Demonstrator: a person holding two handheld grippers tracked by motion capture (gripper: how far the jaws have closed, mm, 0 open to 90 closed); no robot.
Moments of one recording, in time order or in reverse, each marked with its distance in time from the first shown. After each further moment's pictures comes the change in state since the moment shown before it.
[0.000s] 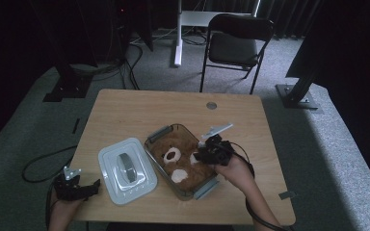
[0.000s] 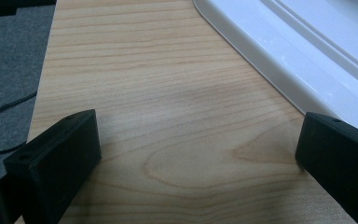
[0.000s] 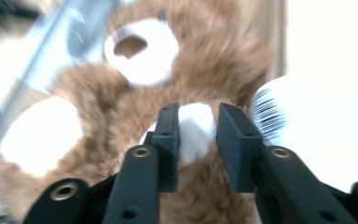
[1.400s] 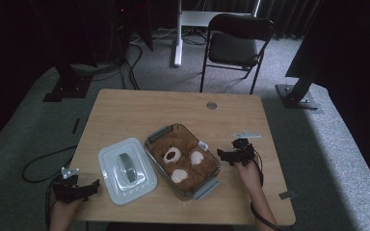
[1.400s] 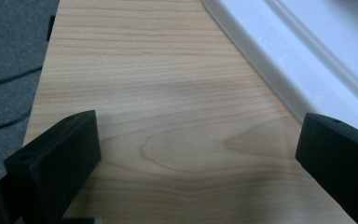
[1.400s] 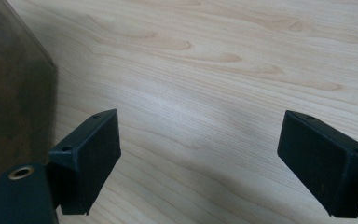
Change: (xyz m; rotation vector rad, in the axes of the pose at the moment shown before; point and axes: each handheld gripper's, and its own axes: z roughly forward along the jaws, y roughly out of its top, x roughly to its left) left arm -0.003 0.005 -0.012 0.045 -0.011 -0.089; right arm -0.097 -0.088 0.039 -0.125 -0.300 0.303
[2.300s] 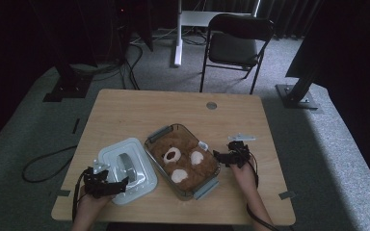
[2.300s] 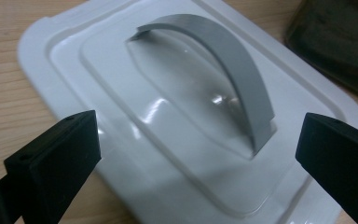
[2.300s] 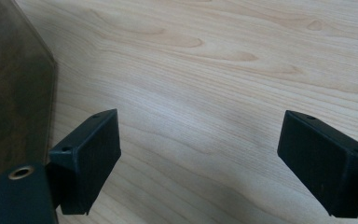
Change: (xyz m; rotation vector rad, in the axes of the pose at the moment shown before) left arm -0.092 0.028 -0.003 -0.029 -0.160 0.140; right arm 0.010 -0.006 0.013 -0.023 -0.006 -0.017
